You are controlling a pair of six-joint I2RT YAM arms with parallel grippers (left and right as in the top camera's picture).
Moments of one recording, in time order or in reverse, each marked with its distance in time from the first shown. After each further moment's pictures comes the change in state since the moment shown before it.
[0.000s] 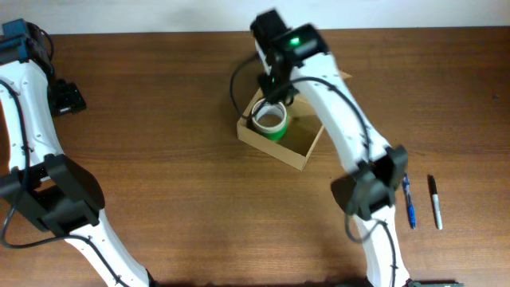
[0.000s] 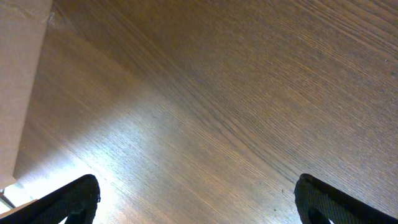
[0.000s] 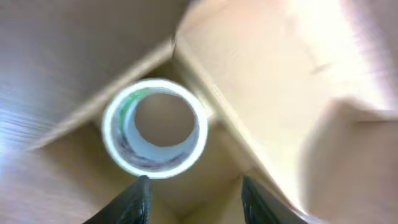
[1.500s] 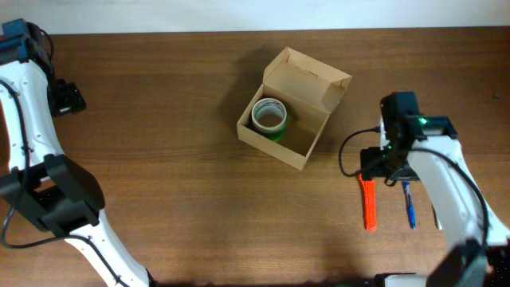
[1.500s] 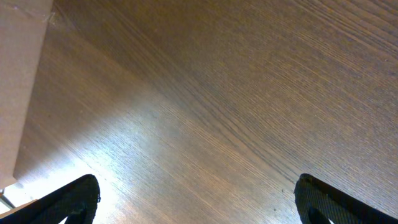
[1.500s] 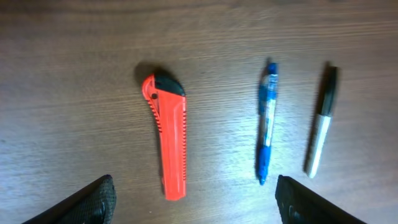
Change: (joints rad) left arm 0.000 0.000 0.000 0.000 0.000 0.000; right arm -0.480 -0.761 -1.383 0.340 -0.002 0.028
